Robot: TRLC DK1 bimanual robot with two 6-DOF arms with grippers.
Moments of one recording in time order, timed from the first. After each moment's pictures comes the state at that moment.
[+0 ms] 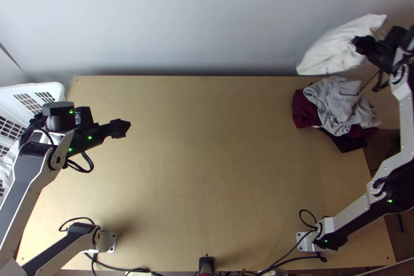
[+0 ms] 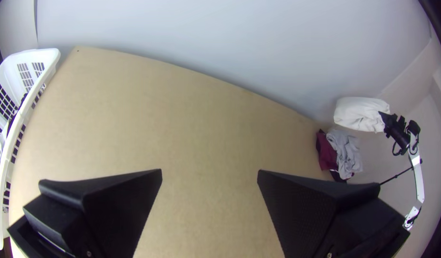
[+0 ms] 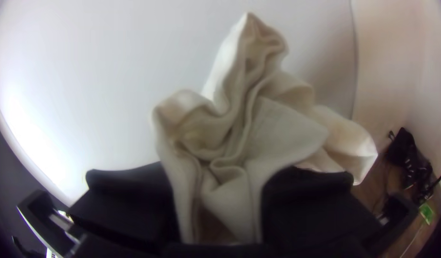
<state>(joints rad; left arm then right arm) -0.09 1.03 1.09 -0.73 0.24 -0.38 -0.31 1.78 1.90 -0.46 -0.34 0.27</state>
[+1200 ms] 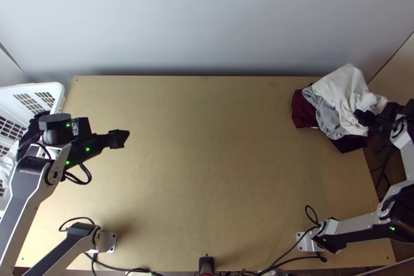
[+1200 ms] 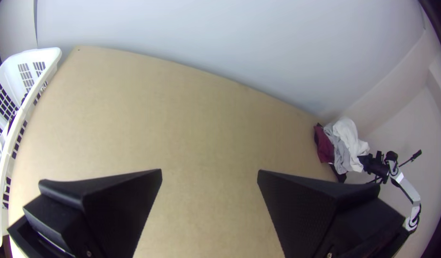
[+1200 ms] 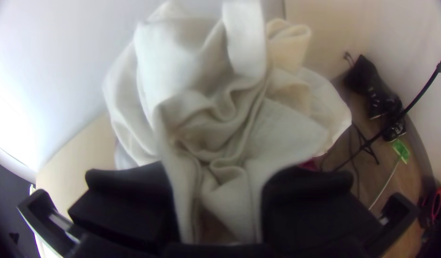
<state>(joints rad) -0.09 0.92 1.00 -0.74 0.25 -0.36 -0.60 1.58 1.15 -0.39 -0.35 0.01</state>
